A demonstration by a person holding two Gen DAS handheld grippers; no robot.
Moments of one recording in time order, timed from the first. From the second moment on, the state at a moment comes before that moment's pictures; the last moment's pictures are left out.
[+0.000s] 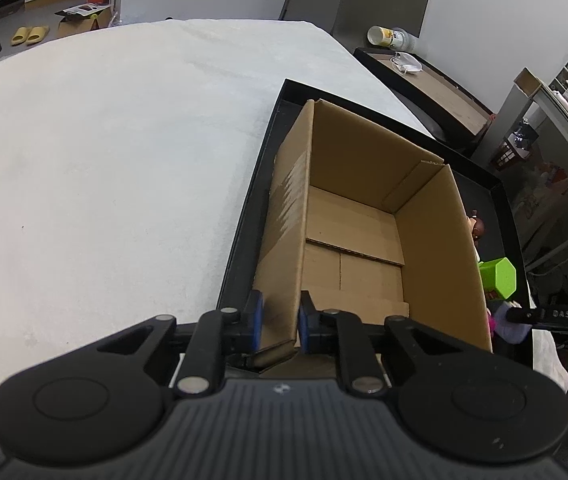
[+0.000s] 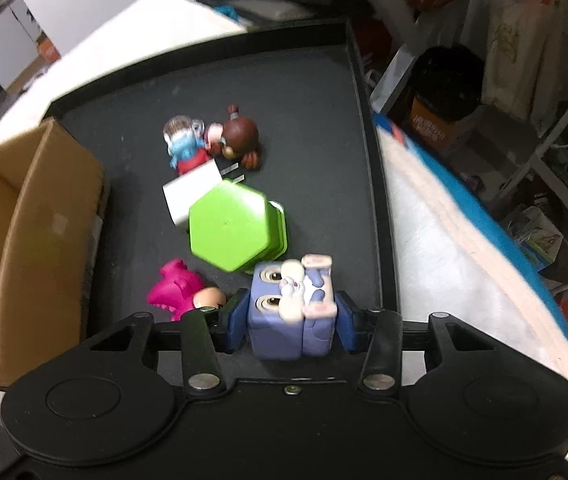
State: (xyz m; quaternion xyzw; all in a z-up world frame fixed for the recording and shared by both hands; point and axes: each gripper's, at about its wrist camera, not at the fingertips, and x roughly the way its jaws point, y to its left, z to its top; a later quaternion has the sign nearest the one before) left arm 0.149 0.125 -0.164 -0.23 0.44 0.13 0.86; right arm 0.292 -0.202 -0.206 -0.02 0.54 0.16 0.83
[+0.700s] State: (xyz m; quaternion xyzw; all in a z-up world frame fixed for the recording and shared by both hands) left arm 0.139 0.134 -0.166 -0.26 0.42 0.11 0.86; right arm 0.267 -0.169 -0.144 -0.02 0.50 0.18 0.84
